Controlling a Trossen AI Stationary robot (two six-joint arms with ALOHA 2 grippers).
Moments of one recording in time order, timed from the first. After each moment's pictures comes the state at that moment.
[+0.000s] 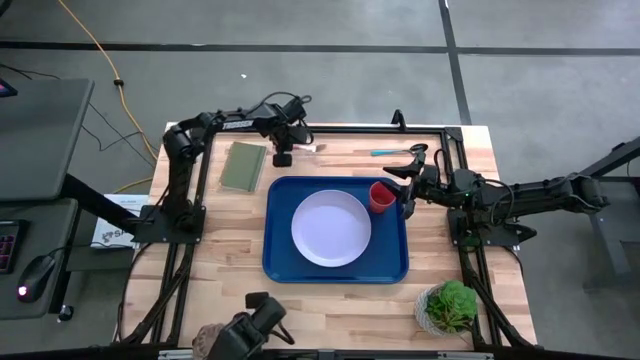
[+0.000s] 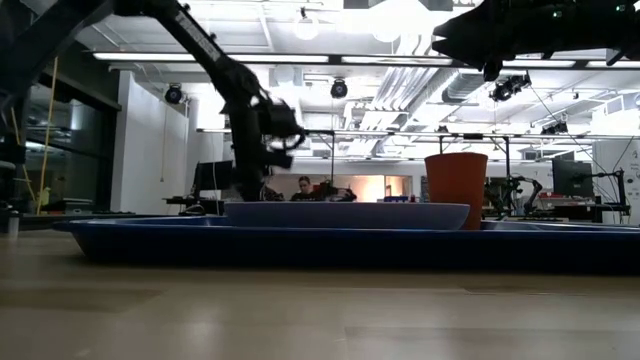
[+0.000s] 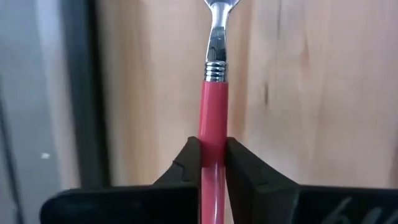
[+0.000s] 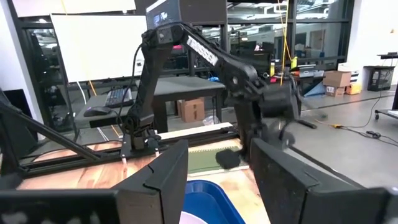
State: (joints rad) left arm 0.82 2.01 1.43 -0.73 -0.05 0.72; right arm -0.04 0.75 0.32 0.55 0.25 0.03
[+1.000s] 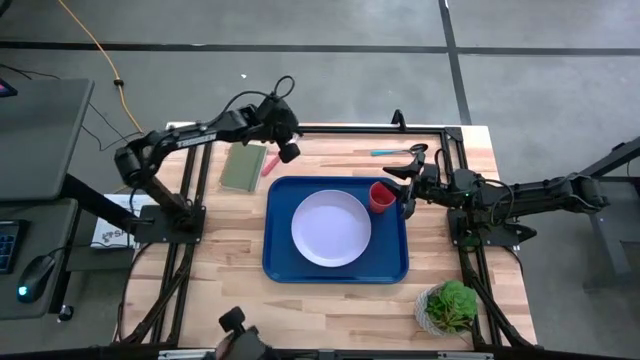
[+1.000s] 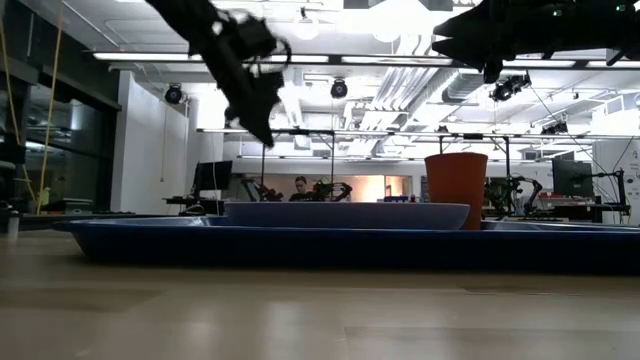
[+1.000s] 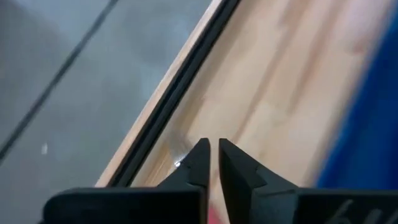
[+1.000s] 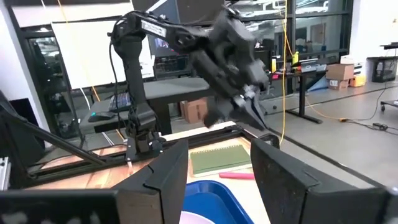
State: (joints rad) left arm 0.73 1.60 1.20 -0.49 -0.12 0.19; right arm -0.04 0.75 0.32 0.55 0.25 0.08
